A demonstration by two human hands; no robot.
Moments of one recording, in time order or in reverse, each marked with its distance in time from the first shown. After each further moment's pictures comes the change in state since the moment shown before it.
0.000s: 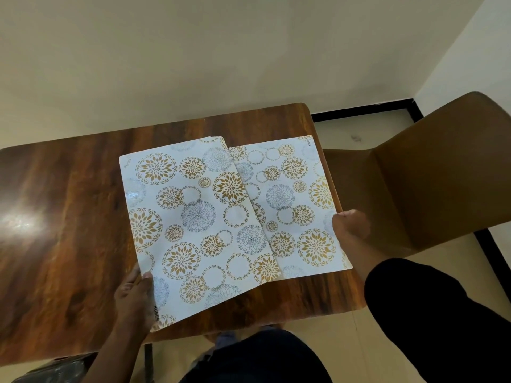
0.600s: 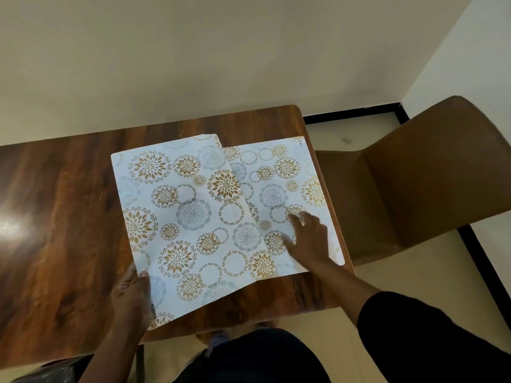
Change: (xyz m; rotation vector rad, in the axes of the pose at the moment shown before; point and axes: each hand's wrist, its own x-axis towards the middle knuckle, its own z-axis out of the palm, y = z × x) left_hand -0.014 0.004 0.012 -0.035 -0.020 -0.009; right_hand -0.063 0.024 0.049 -0.456 -0.057 -0.835
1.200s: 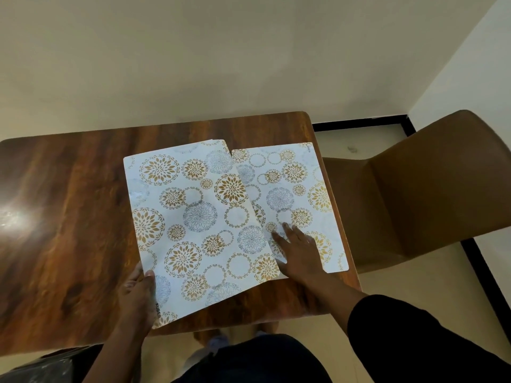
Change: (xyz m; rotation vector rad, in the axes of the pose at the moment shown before) left_hand -0.006 -0.003 -0.004 -0.059 0.024 -0.019; right_hand -0.024 -0.021 0.014 -0.076 -0.217 -0.230
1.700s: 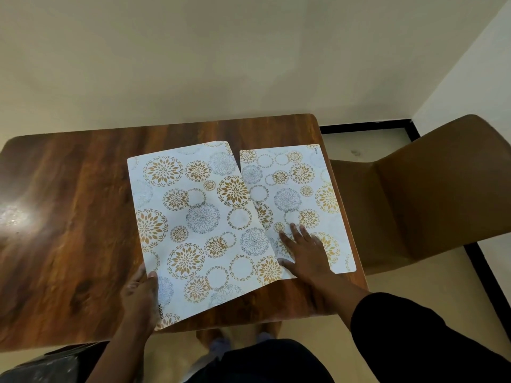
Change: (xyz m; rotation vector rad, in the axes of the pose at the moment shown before) left_hand 0.015 -0.003 -0.024 -0.012 0.001 0.007; right_hand 0.001 -0.002 -0.004 -0.032 -0.095 0.002
